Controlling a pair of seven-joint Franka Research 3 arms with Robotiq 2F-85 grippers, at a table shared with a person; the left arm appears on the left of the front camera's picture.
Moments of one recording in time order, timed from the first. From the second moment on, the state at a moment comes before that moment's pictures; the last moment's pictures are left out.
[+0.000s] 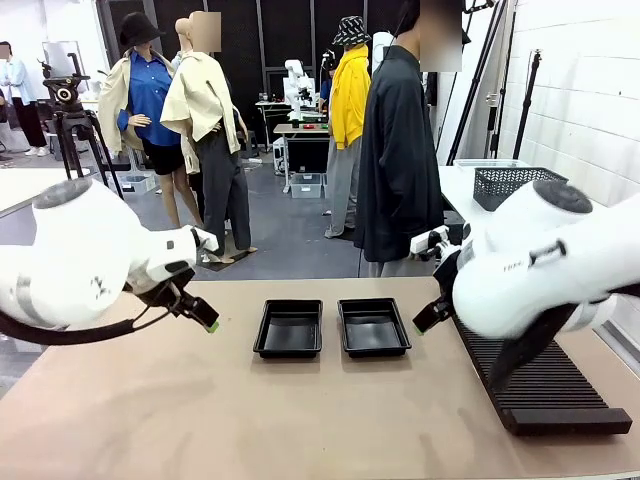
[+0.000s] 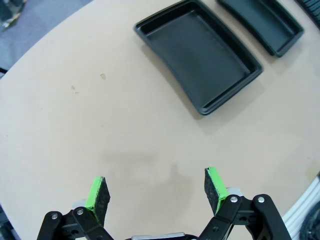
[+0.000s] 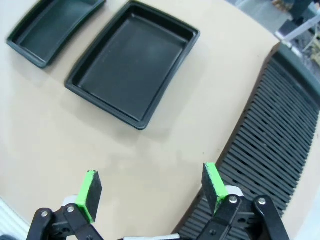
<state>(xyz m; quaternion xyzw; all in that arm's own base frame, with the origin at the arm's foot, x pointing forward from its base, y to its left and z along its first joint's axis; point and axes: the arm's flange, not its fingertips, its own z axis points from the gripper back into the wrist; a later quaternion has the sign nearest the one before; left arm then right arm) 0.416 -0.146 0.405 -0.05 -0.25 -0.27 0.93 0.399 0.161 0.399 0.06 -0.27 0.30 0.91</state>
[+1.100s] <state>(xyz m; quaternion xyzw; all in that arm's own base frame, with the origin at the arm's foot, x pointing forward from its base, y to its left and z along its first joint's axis) 0.426 0.077 0.485 -0.53 -0.18 -0.16 0.81 0.370 -0.061 0.480 0.52 -0.34 0.21 0.76</state>
